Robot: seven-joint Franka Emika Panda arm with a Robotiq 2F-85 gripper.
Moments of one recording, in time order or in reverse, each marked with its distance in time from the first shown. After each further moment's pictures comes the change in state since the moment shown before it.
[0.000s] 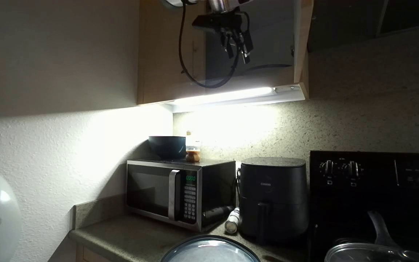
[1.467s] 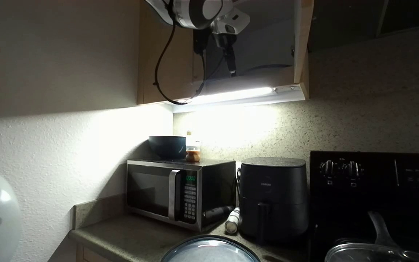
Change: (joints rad) arm 0.002 0.008 0.057 -0.131 0.240 0.283 0.395
